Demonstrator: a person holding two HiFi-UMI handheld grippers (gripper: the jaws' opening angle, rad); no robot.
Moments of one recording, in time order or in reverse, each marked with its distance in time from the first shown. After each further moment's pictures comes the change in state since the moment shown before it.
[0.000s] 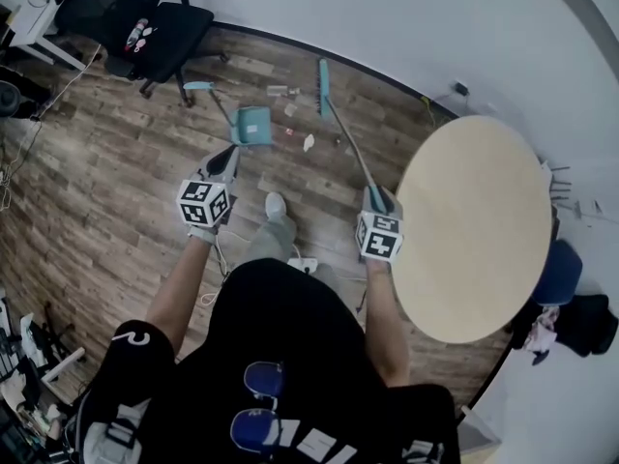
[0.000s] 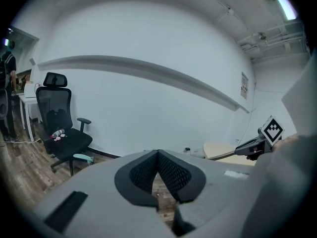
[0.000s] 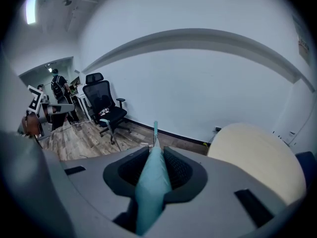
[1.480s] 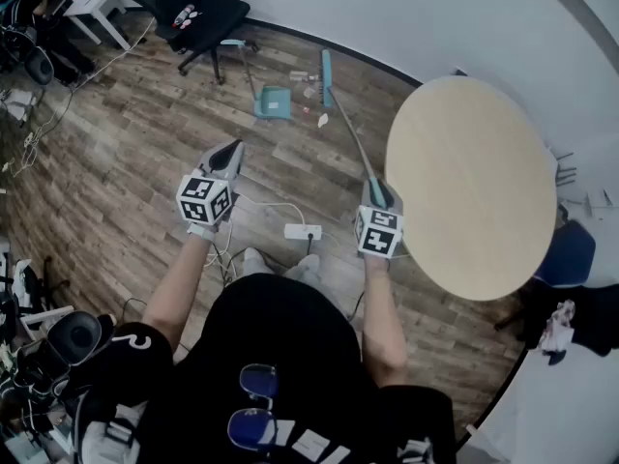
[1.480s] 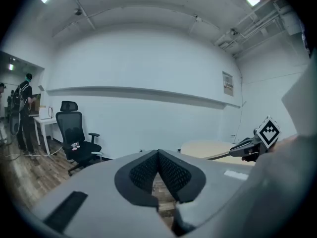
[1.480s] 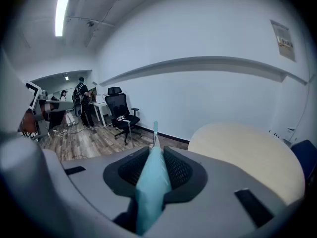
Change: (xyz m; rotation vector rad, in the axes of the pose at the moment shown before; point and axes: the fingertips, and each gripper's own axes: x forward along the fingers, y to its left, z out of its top) left arm -0.293 -0.237 -0.076 0.120 -0.120 0.082; right arm -0.276 -0.006 -0.176 -0.031 -0.178 0.094
